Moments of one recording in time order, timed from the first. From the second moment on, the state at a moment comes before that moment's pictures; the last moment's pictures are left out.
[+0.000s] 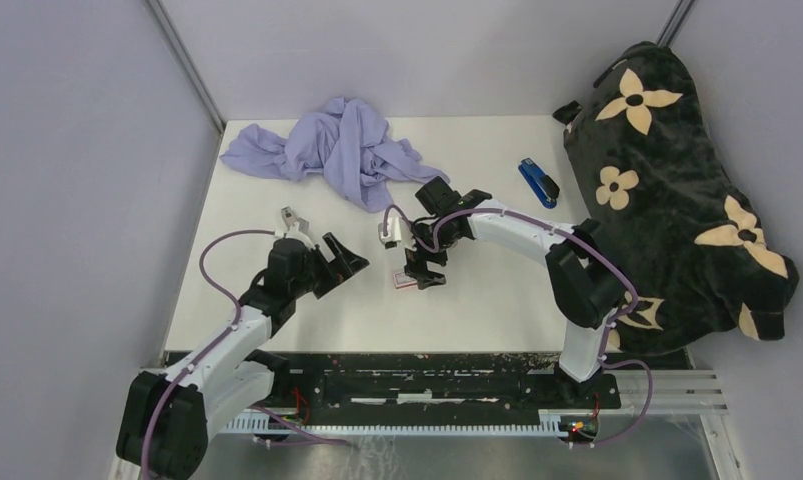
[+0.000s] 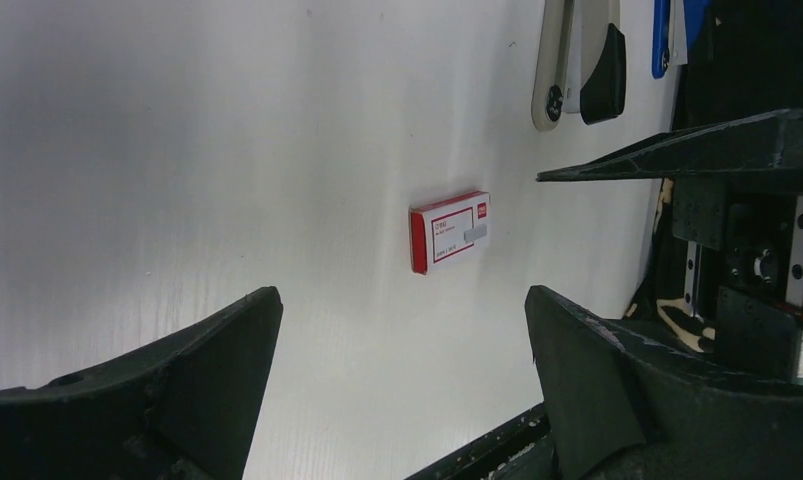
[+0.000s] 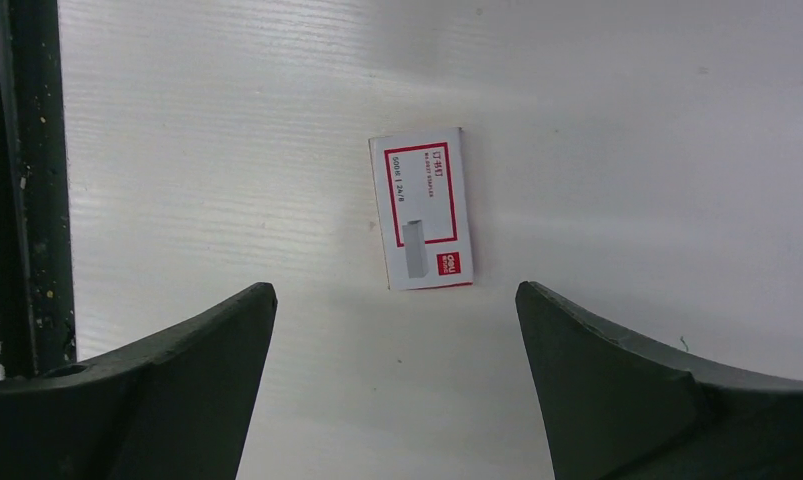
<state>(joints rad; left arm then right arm) -0.32 0.92 0.37 -0.03 0.22 -0.86 0.70 1.83 1.35 -0.67 -0.56 -0.83</state>
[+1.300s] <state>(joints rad) -0.34 1.20 0.29 0.28 0.30 -0.96 0.79 1.95 1.29 -0.52 -0.37 -0.79</state>
